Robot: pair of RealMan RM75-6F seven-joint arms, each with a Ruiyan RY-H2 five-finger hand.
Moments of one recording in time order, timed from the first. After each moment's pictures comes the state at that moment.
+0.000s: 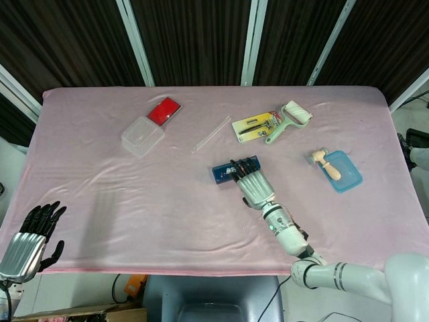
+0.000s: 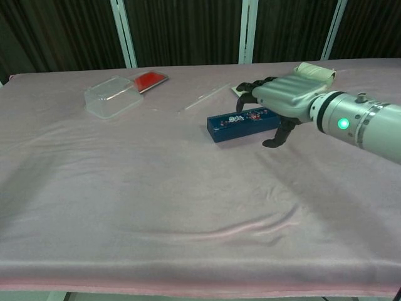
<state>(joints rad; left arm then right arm) -0.12 -1.12 0.05 -1.55 1.66 1.49 -0.02 0.79 -1.62 0.20 -1.38 -1.06 0.94 -0.67</state>
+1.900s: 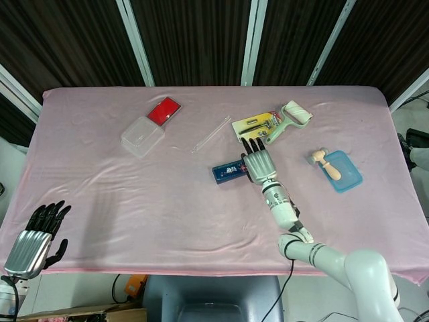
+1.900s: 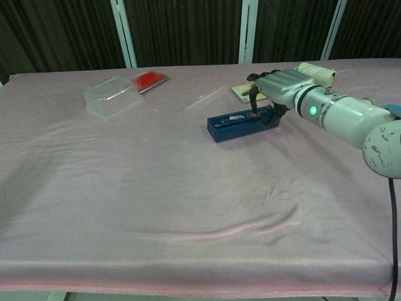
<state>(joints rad) -0.14 -1.13 0.04 -1.55 1.63 1.44 0.02 0.92 -1.85 0.28 -0.83 -1.04 0.81 -0.51</state>
